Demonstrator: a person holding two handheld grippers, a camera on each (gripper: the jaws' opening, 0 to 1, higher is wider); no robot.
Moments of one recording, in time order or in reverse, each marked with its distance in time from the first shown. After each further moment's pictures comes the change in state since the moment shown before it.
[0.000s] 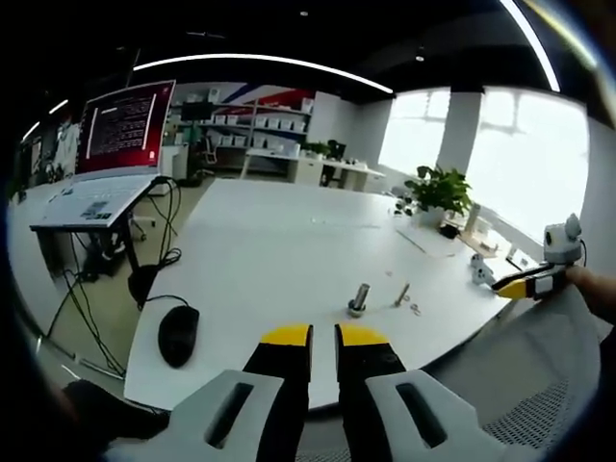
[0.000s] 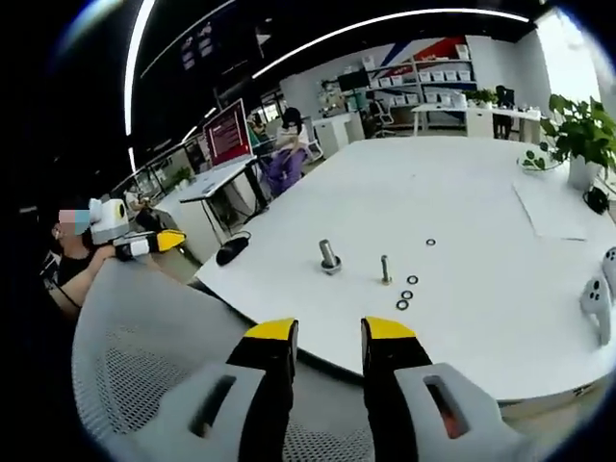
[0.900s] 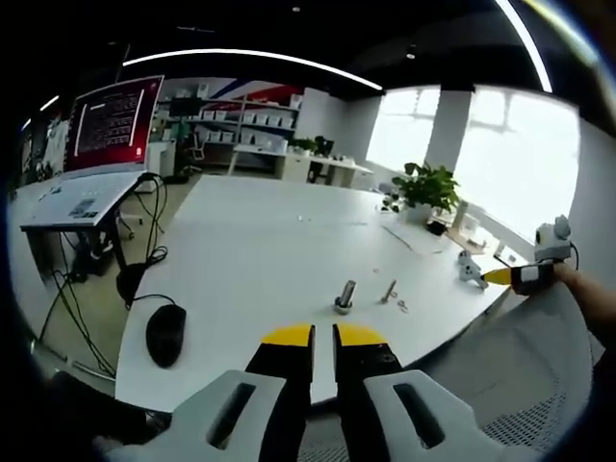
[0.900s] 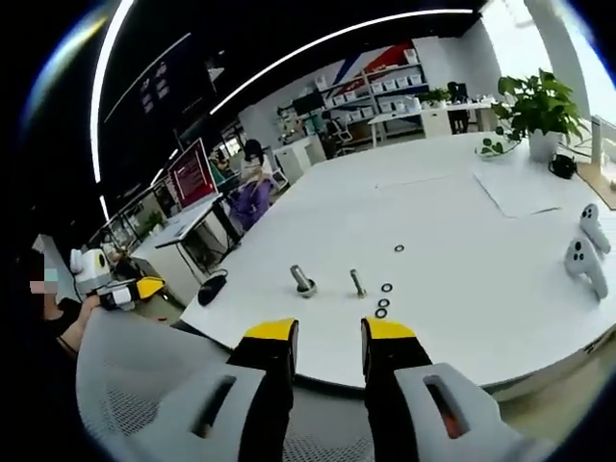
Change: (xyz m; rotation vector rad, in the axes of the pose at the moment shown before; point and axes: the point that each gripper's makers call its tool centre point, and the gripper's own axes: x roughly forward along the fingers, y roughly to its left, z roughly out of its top) left arm 0.001 -0.009 0.001 -0.001 0.001 -0.061; right arm -0.007 -0.019 0.010 0.165 -0.124 -0.096
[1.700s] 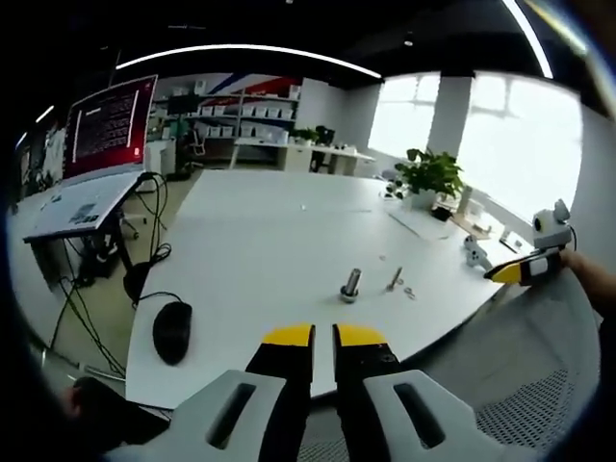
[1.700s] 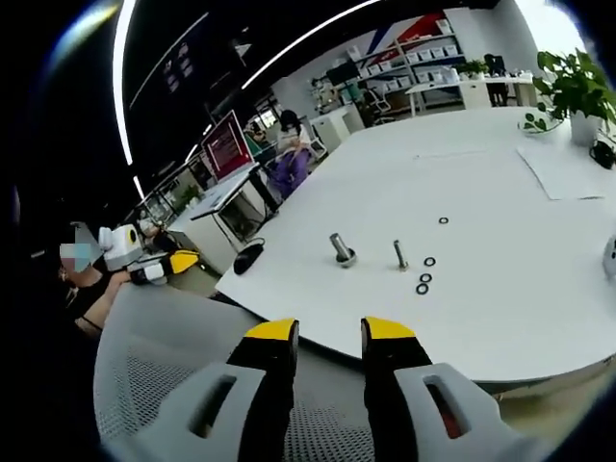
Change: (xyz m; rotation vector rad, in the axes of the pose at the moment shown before) left arm 0.003 0.002 -0.009 0.054 0.084 0.055; right arm 0.007 0.027 -0.023 -0.038 0.172 0.196
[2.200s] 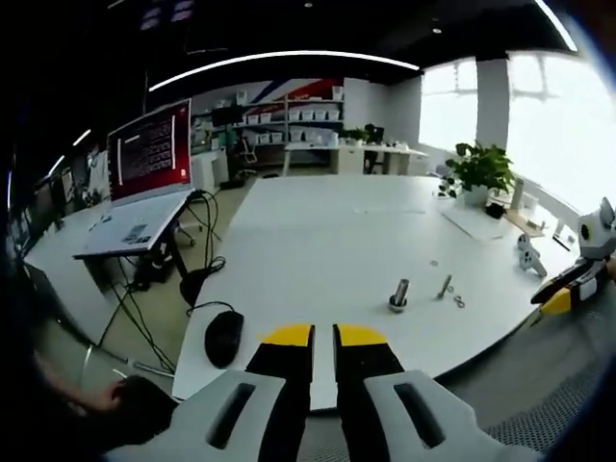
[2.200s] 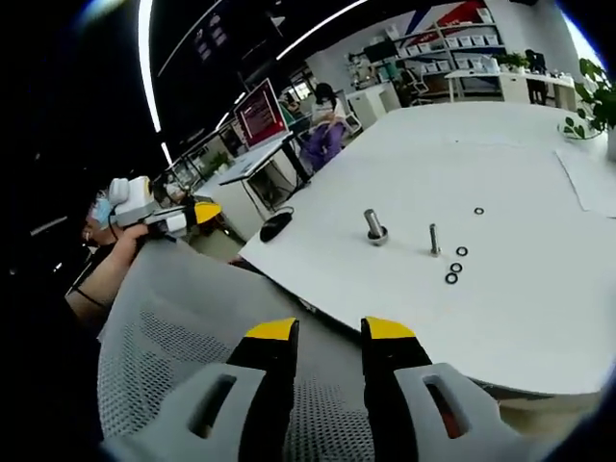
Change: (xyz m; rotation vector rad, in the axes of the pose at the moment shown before) left arm -0.010 0.002 0.026 0.061 -0.014 0.294; right arm 0.002 0.024 -0.016 -0.105 0.110 0.132
